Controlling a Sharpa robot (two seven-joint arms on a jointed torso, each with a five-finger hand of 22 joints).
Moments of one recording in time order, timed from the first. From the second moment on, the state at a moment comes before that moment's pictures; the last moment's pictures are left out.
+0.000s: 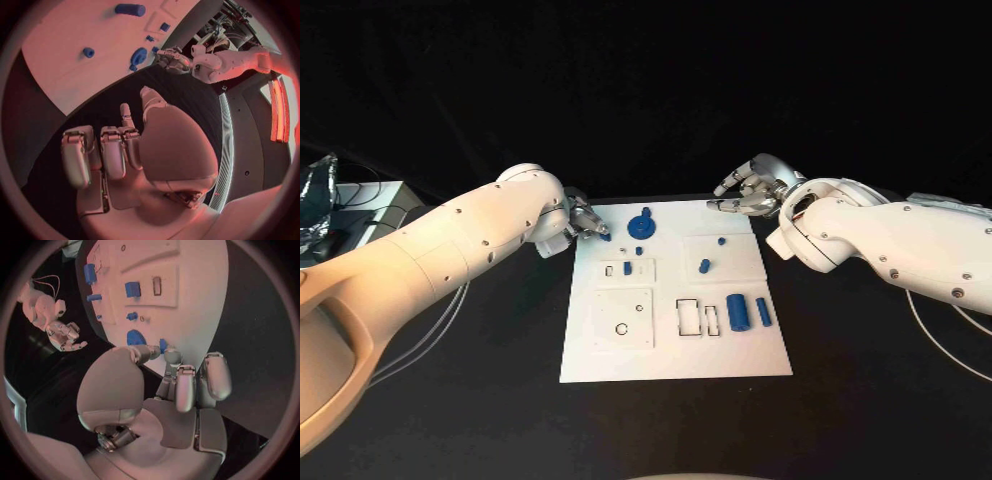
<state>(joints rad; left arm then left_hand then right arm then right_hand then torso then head) 1.28 -0.39 0.13 0.83 -1.03 0.21 -0.51 1.19 -0.21 0.81 0.22 0.31 0.80 0.10 0.68 0.86 1.15 0.02 1.13 0.79 1.47 -0.04 1.56 1.31 0.08 1.35 0.07 1.40 1.21 1.37 -0.78 -0.11 1.41 -0.95 -0.47 -0.21 1.39 -0.17 0.08 0.29 0.33 0.97 0.15 0.17 0.35 1.47 0.07 1.55 1.31 1.47 0.00 1.56 1.31 0.01 1.47 0.11 1.56 1.31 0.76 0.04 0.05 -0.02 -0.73</state>
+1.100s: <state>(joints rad) 1.26 -0.61 0.08 1.26 -1.02 0.11 -0.52 1.13 -0.24 0.77 0.18 0.51 0.86 0.08 0.67 0.87 1.24 -0.01 1.18 0.87 1.47 -0.06 1.56 1.31 0.08 1.40 0.04 1.44 1.28 1.37 -0.80 -0.11 1.41 -0.95 -0.48 -0.21 1.39 -0.18 0.08 0.29 0.33 0.97 0.15 0.17 0.35 1.47 0.07 1.55 1.31 1.47 0.00 1.56 1.31 0.01 1.47 0.11 1.56 1.31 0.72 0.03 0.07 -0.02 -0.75</state>
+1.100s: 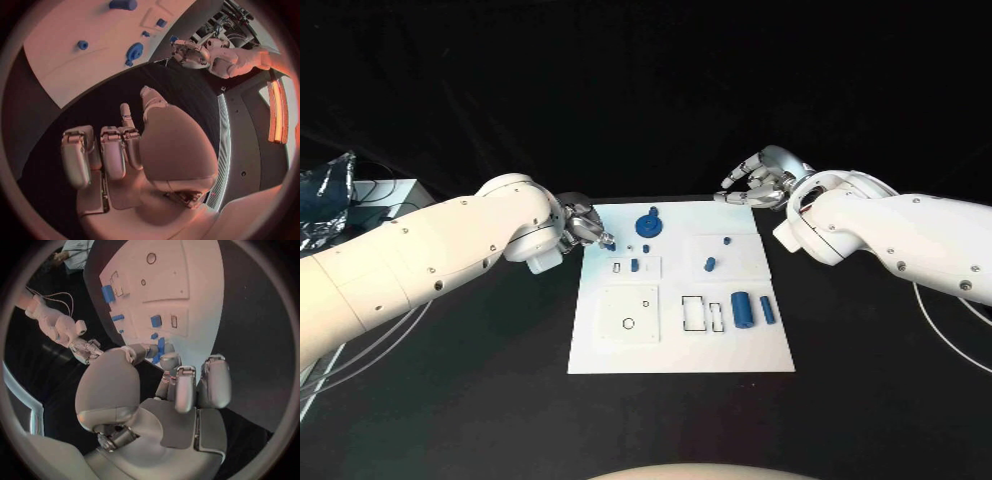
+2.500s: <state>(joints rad) 1.23 -0.58 0.02 1.25 -1.08 0.08 -0.52 1.13 -0.24 0.77 0.18 0.51 0.87 0.08 0.67 0.86 1.24 -0.01 1.18 0.87 1.47 -0.06 1.56 1.31 0.08 1.40 0.04 1.44 1.28 1.37 -0.80 -0.11 1.41 -0.95 -0.48 -0.20 1.39 -0.18 0.08 0.29 0.33 0.97 0.15 0.17 0.35 1.47 0.07 1.55 1.31 1.47 0.00 1.56 1.31 0.01 1.47 0.11 1.56 1.31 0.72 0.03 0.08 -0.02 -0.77</state>
